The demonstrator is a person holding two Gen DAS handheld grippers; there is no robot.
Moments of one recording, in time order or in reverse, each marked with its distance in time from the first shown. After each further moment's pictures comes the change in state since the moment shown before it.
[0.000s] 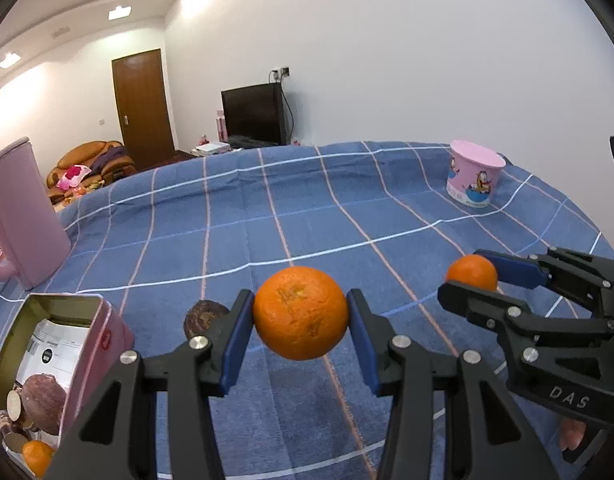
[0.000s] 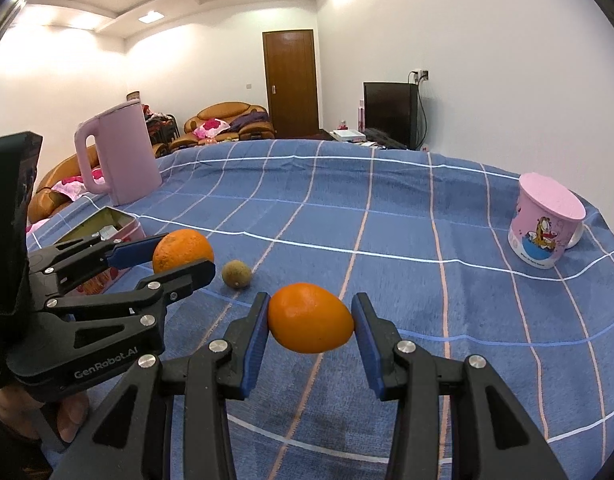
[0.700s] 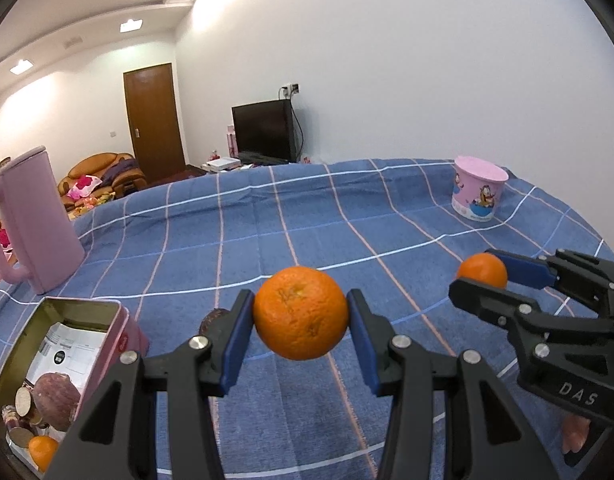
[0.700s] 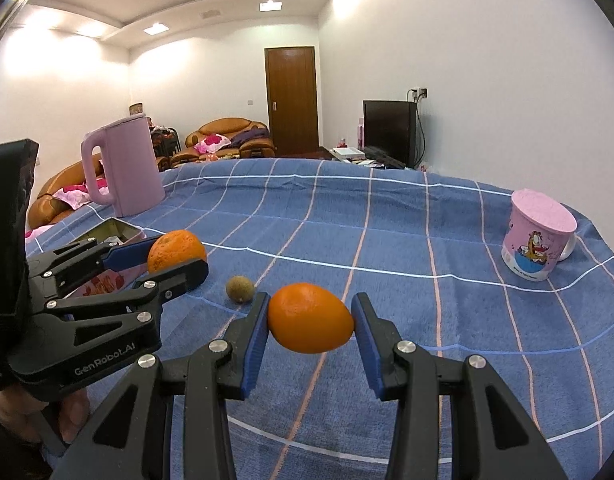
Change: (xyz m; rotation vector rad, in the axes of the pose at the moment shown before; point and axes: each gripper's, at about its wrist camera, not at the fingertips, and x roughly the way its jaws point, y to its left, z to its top) left arm -0.015 0.001 -0.003 -0.006 -0.066 0.038; right arm -0.015 0.002 -0.001 -0.013 -0.074 -0.004
